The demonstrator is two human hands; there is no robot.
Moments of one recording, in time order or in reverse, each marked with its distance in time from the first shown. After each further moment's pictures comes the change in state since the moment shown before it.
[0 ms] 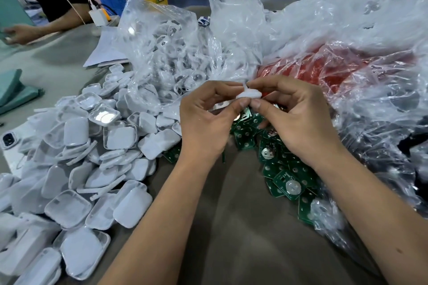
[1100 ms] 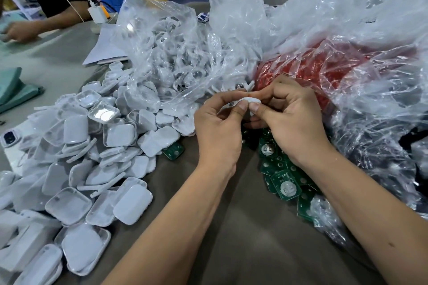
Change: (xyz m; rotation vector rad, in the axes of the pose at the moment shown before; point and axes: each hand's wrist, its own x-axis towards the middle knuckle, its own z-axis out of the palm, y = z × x) left_hand -0.017 -0.014 0.027 -0.181 0.150 -0.274; right_hand -0.005 0.004 0.017 0.101 0.105 0.156
